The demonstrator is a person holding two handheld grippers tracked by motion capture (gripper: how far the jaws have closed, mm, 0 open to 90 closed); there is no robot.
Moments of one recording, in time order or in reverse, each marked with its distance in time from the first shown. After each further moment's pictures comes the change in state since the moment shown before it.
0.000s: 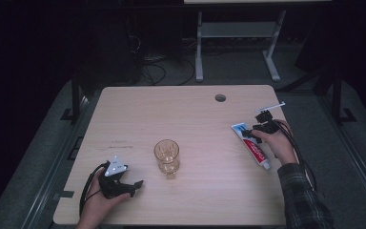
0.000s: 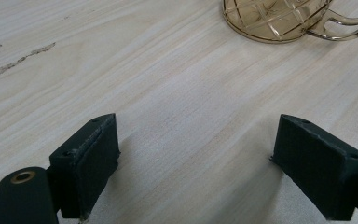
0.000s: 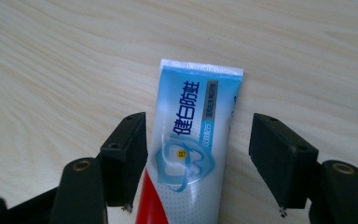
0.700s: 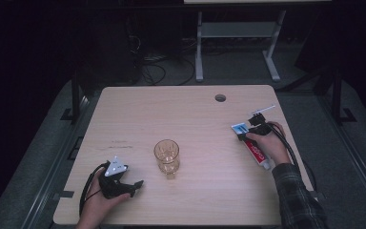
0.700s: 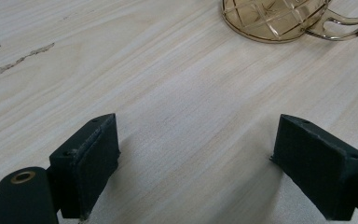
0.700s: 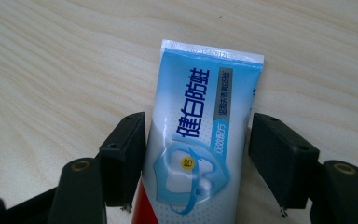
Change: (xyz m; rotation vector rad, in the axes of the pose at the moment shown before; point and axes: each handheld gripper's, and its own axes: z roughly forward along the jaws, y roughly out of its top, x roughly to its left) left arm 0.000 0.000 0.000 0.000 -0.001 0.001; right arm 0.006 -0.001 0.024 0.055 -0.023 -0.047
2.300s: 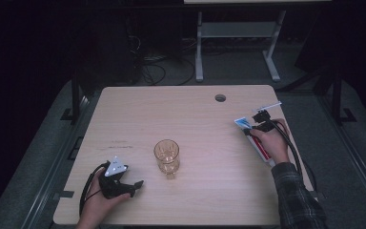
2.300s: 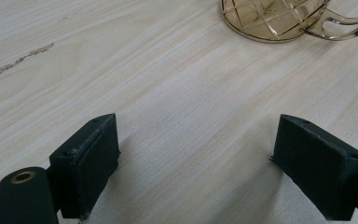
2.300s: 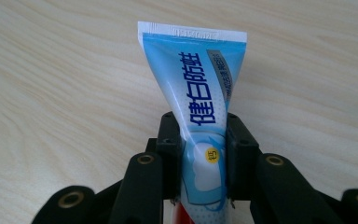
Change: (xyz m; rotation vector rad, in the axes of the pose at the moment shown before) left arm 0.000 0.000 0.000 0.000 -0.001 0.001; right arm 0.000 0.004 -0.026 -0.051 -0.021 0.027
